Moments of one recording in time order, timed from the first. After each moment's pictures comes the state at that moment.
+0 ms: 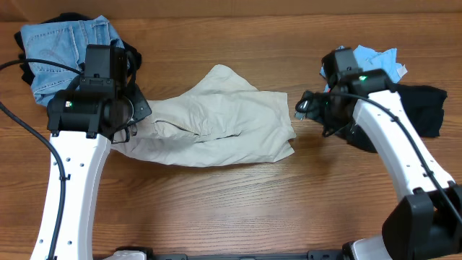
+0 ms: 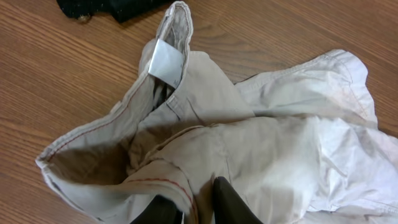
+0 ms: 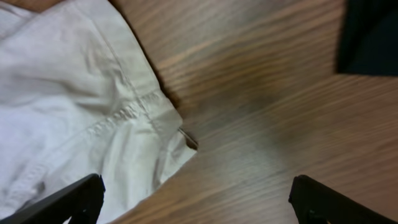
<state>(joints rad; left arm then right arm) -0.08 1.42 1.53 -1.22 -0.15 -0.54 0.19 1.67 1.35 -1.09 -0.07 0.62</state>
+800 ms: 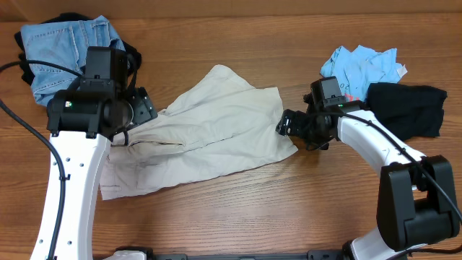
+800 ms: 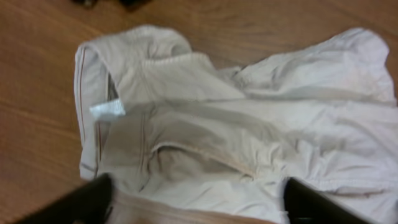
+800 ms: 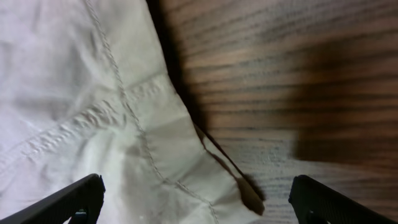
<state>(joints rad) -0.08 1.42 1.53 -1.28 -0.15 -0.52 0.19 1.75 1.05 -0.61 -0.31 0.47</state>
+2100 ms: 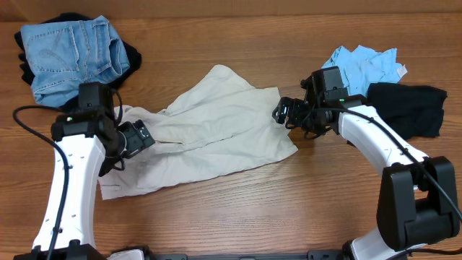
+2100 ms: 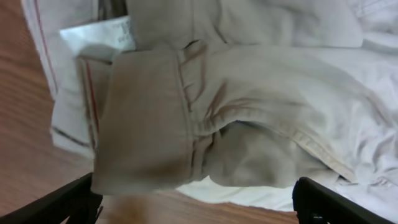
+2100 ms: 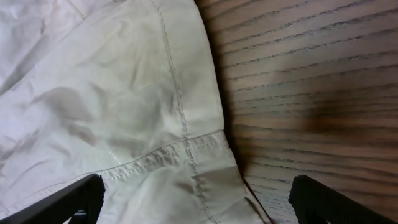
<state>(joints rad) 0.13 1.42 1.13 -1.11 0.02 -0.46 0.19 1.75 1.11 -0.53 -0.33 0.41</state>
